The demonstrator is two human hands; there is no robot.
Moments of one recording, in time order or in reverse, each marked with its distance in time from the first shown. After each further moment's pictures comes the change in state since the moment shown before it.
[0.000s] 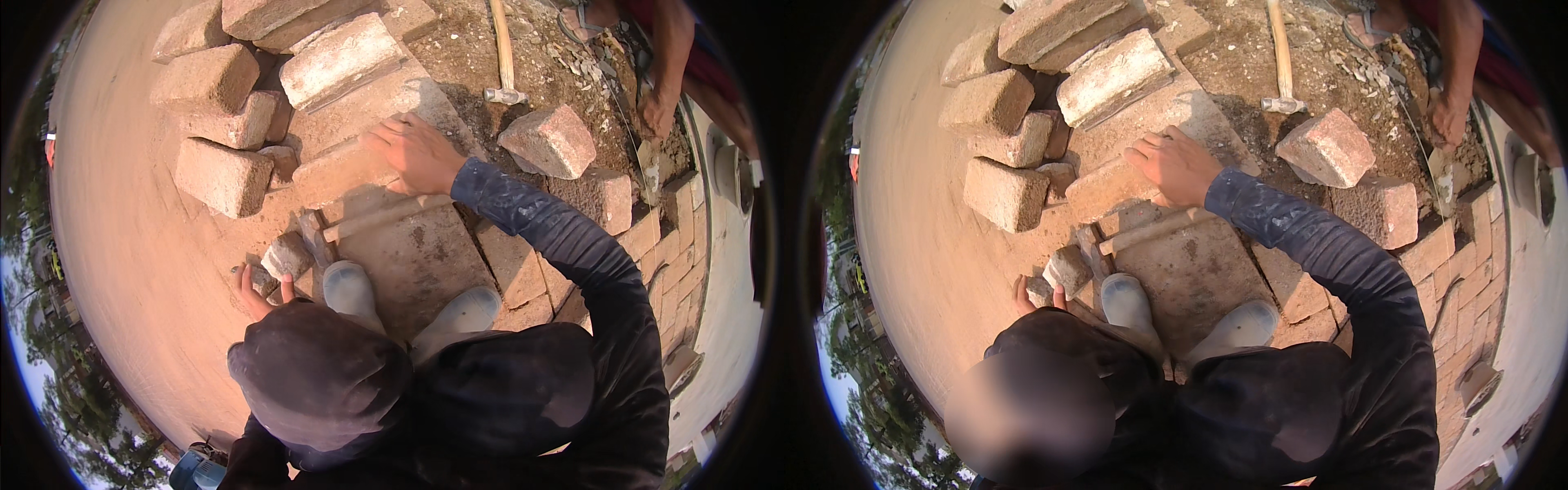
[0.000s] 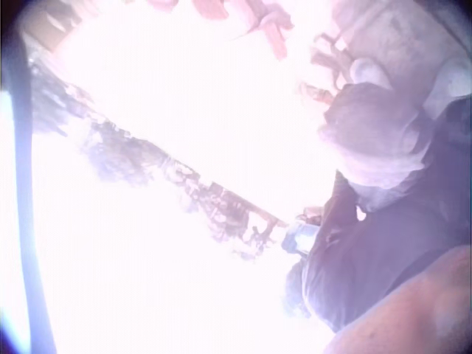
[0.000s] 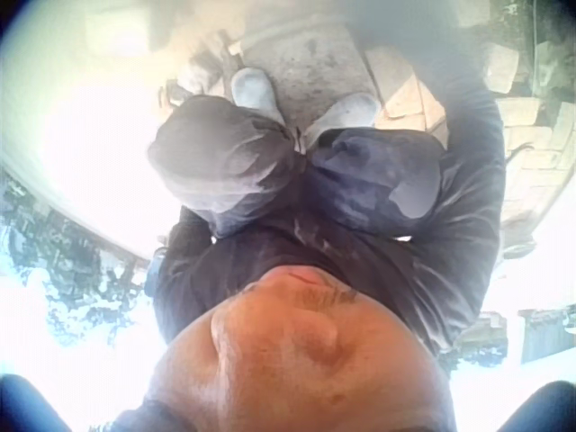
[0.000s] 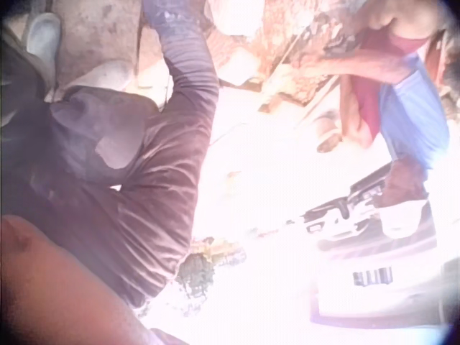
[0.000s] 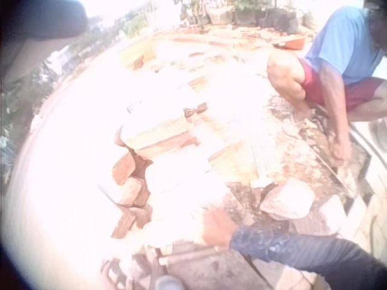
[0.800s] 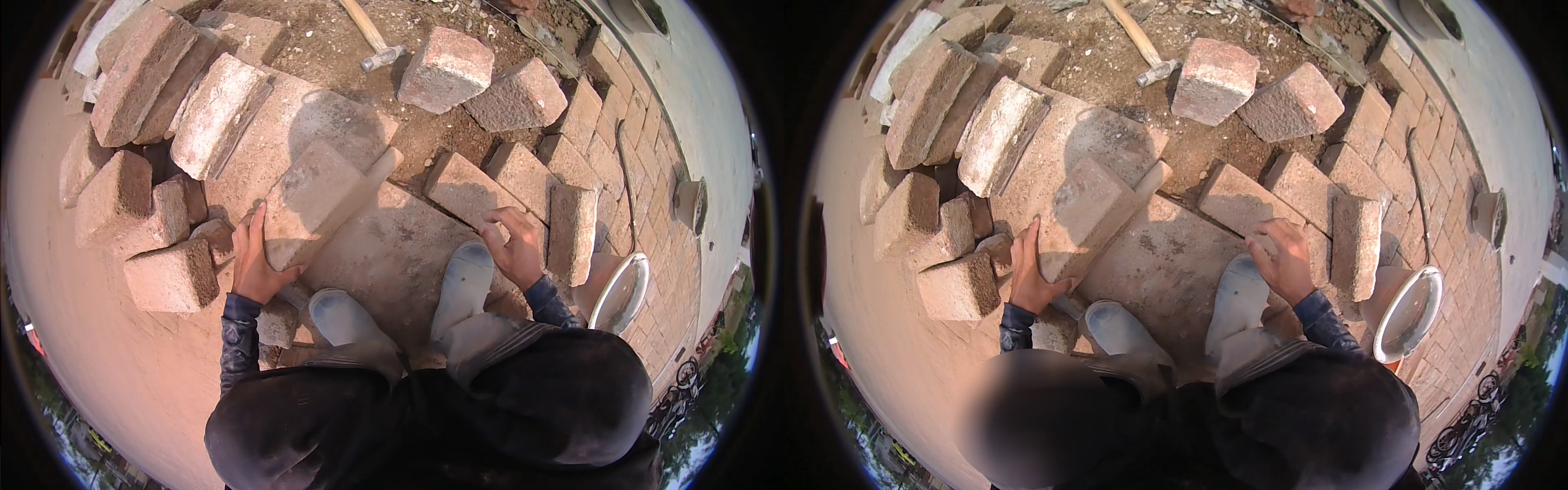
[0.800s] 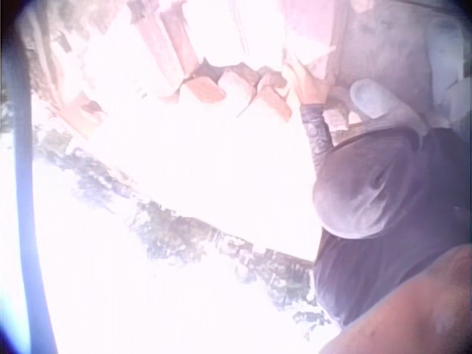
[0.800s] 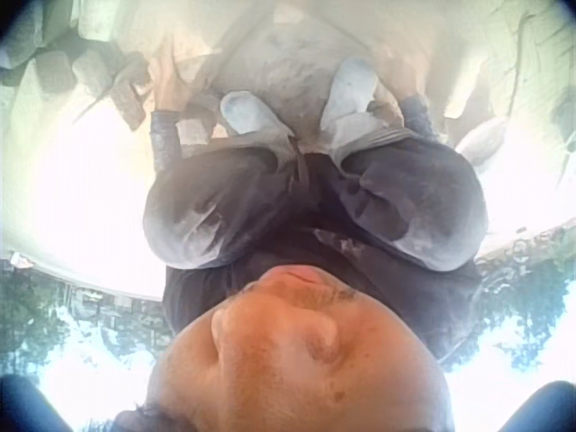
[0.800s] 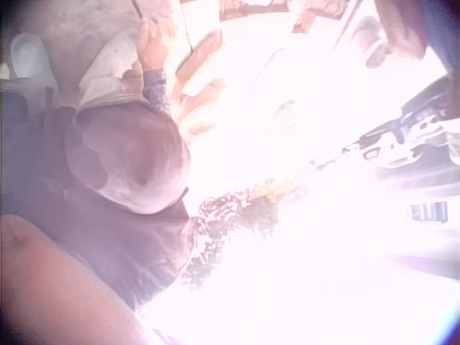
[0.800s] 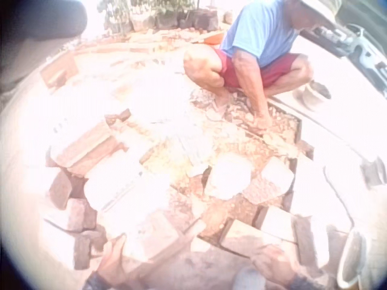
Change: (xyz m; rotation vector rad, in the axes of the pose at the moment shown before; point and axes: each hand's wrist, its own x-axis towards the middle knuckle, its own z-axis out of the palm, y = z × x) left_hand 0.133 0.014 0.108 -0.033 -1.024 0.646; right_hand -0.248 -0.172 0.014 0.106 0.528 1.175
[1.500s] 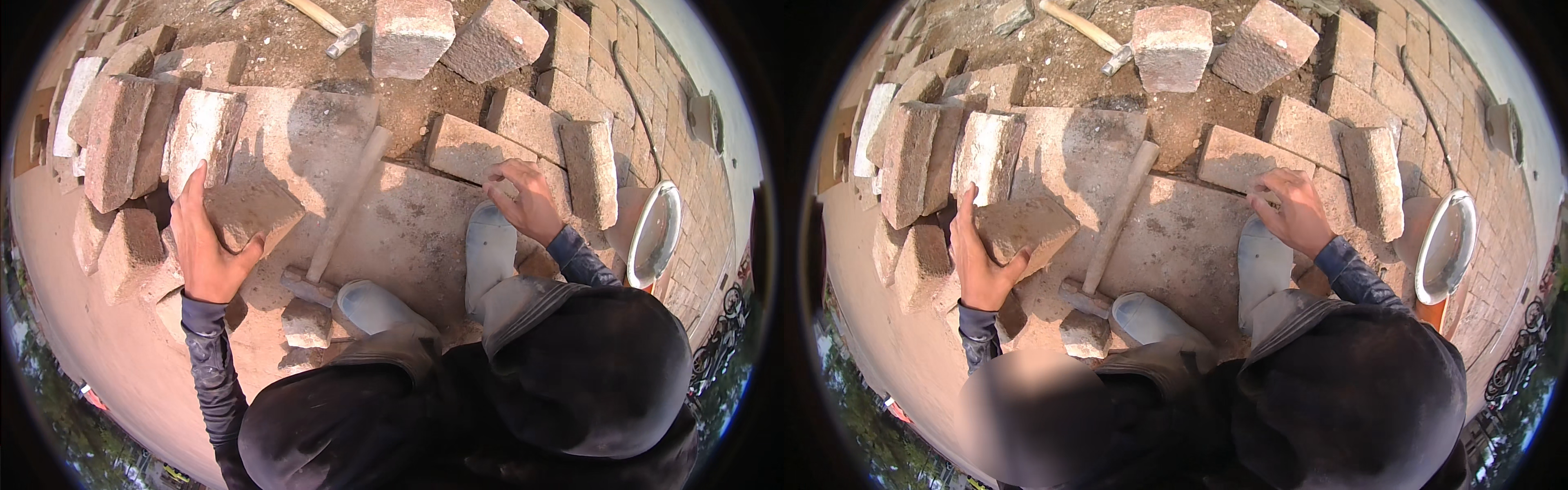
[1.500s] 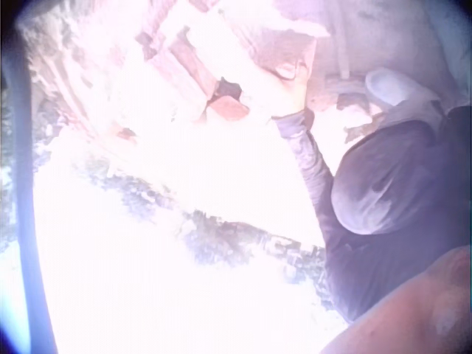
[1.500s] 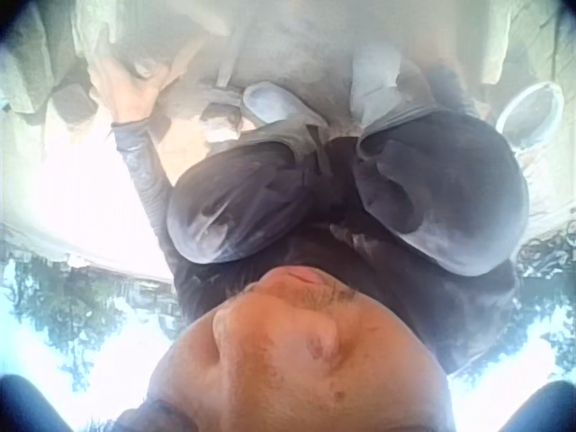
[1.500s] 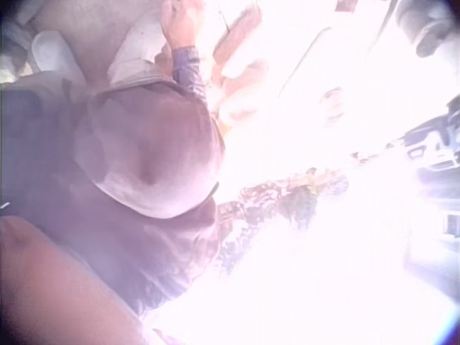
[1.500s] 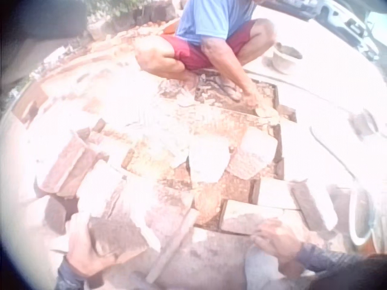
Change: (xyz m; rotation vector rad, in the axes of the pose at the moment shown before) left_hand 0.062 0.058 -0.108 0.327 0.128 0.392; right_hand -0.005 0.000 0.001 0.020 -0.034 0.039
